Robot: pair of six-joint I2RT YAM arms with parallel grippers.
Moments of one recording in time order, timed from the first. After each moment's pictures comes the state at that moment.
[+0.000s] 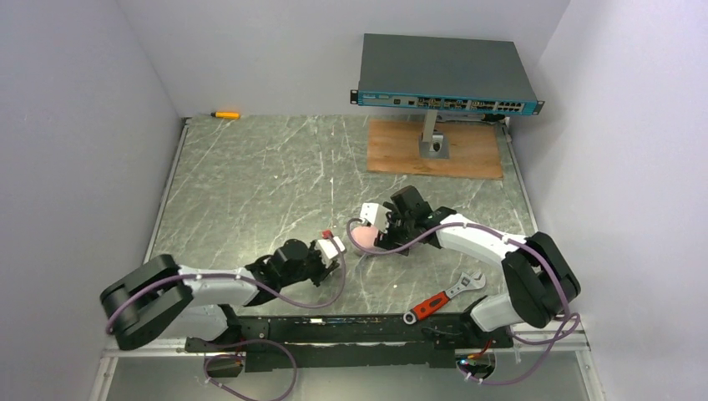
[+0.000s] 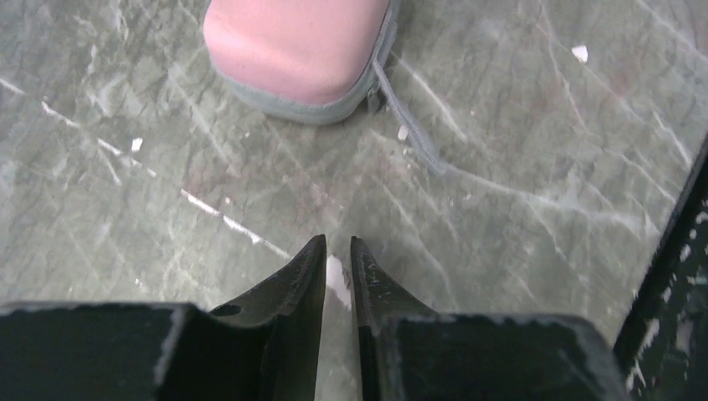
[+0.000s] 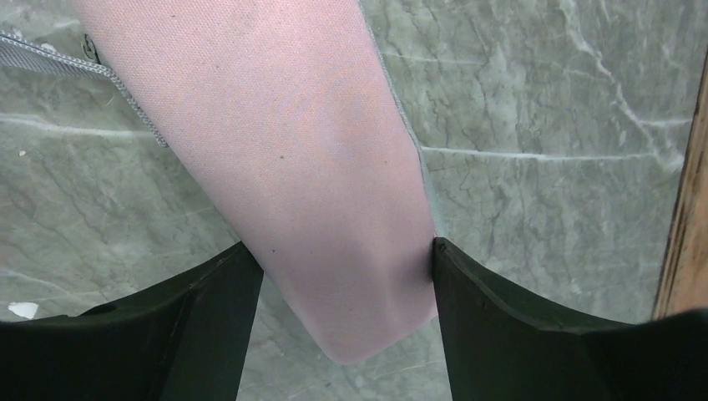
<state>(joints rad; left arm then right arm) -0.93 1.22 0.25 0.52 0.09 0.08 0.62 1.42 0.74 -0.33 -0.11 -0.75</state>
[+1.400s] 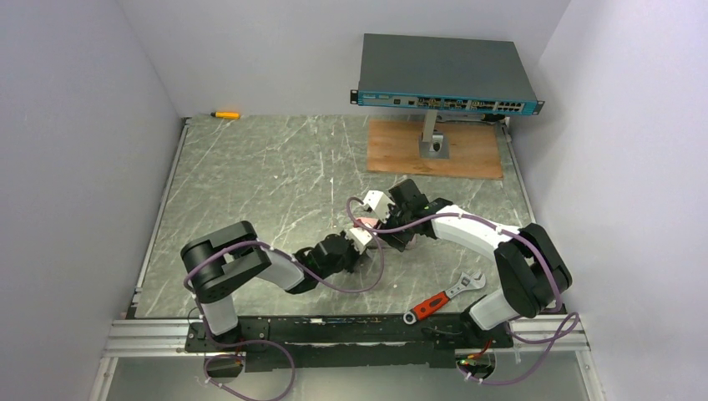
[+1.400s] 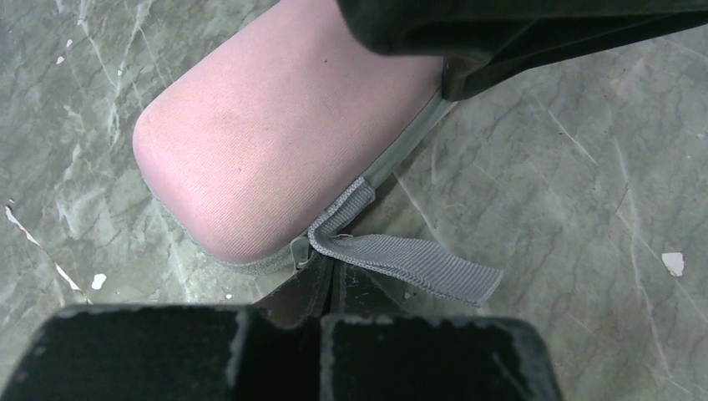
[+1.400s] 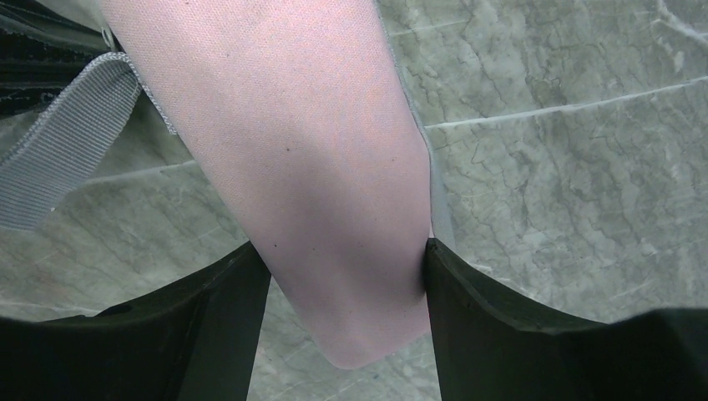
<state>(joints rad) -1.04 1.77 0.54 0.82 -0.19 -0.02 0.60 1.50 0.84 -0.41 -0.10 -0.49</state>
